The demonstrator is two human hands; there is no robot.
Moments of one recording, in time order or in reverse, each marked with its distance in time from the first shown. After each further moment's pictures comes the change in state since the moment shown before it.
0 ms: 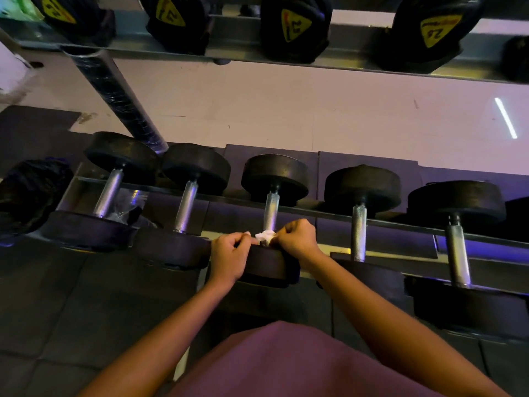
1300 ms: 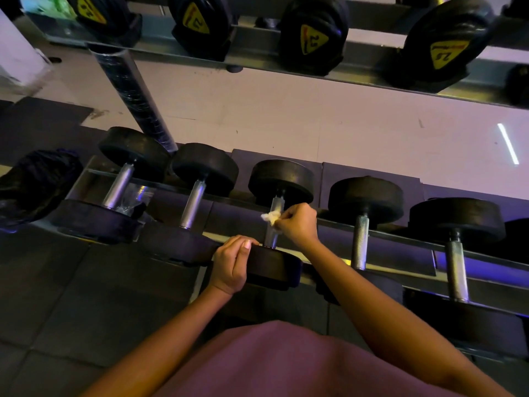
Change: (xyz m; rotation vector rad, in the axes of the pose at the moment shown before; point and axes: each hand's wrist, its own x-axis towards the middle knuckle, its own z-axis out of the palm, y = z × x) left_hand -0.013 -0.022 -0.005 0.017 0.029 0.387; right_hand 0.013 -0.029 -0.004 -0.045 0.100 -0.197
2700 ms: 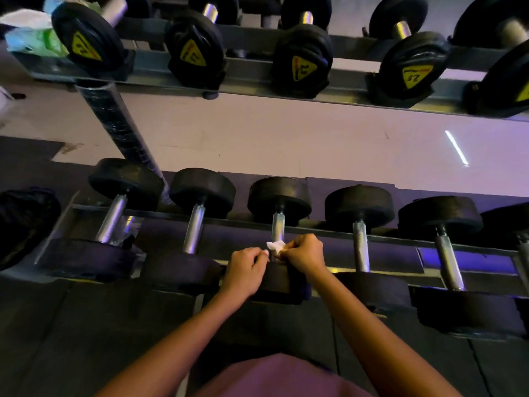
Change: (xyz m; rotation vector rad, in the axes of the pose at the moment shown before) left_hand 0.035 0.009 -0.008 0.173 -0.338 -0.265; right_hand -0.039 0.006 0.013 0.062 0.084 0.174
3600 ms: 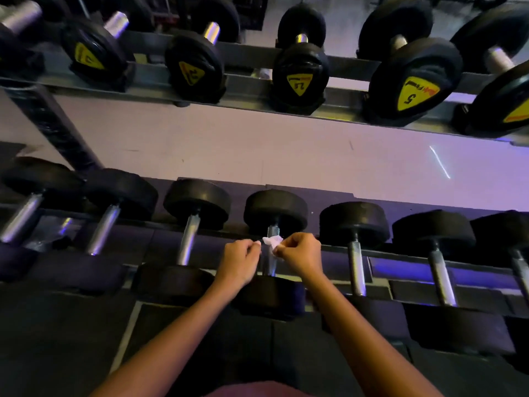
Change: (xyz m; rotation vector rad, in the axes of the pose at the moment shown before) left_hand 0.012 0.156 0.138 -0.031 0.029 -0.156; right_hand 0.030 0.084 -0.182 0.015 0.062 -0.118
